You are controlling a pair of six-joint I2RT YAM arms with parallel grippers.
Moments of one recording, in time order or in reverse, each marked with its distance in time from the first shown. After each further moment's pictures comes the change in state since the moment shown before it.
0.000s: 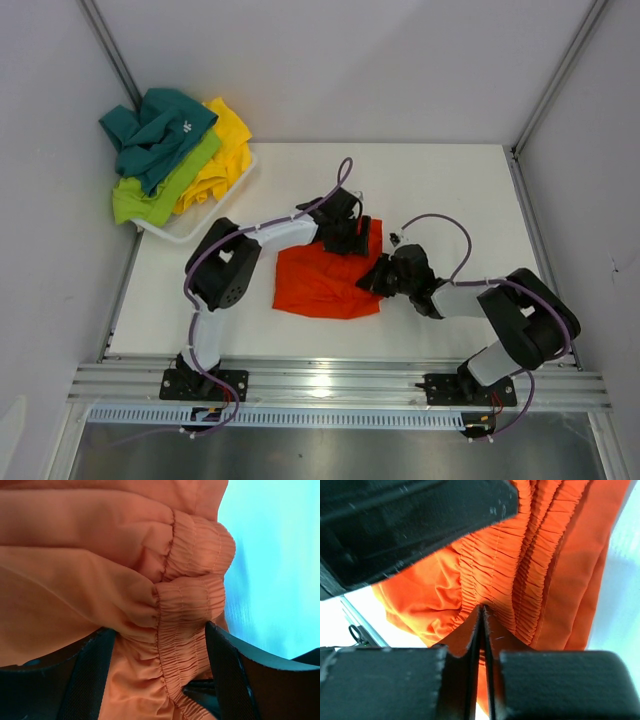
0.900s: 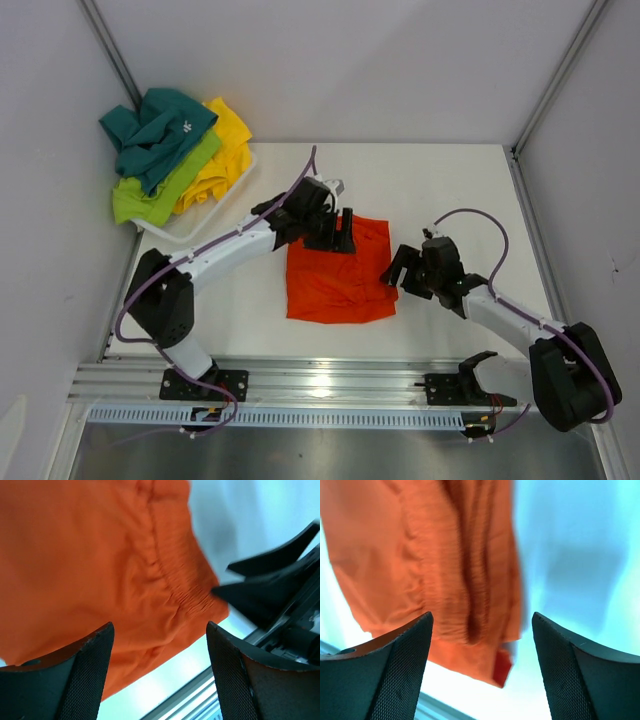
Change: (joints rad) left arm 0.021 -0.389 -0.112 -0.138 0.054 0.022; right arm -0.138 -0.360 0.054 -0.554 0.095 -0.127
